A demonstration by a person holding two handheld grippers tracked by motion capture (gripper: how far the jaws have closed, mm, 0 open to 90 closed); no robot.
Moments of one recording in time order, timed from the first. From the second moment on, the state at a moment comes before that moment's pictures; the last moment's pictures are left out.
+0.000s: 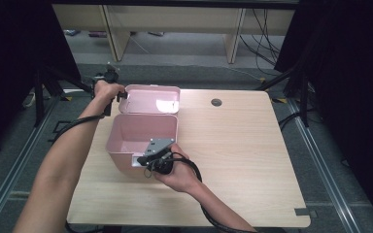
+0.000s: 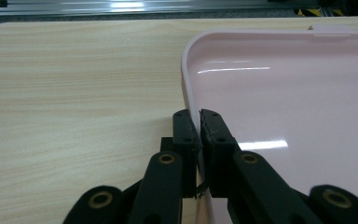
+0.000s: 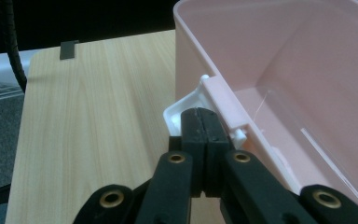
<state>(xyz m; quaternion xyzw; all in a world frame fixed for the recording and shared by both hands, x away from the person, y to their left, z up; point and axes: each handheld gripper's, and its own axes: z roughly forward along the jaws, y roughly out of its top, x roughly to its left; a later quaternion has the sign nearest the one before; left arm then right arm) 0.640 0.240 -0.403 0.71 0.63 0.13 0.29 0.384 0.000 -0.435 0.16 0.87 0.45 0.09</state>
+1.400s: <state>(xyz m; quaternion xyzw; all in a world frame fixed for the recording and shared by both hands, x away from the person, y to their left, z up) 0.606 0.247 -0.369 0.68 0.60 0.19 0.38 0.385 -0.001 -0.436 0.16 0.87 0.45 0.10</state>
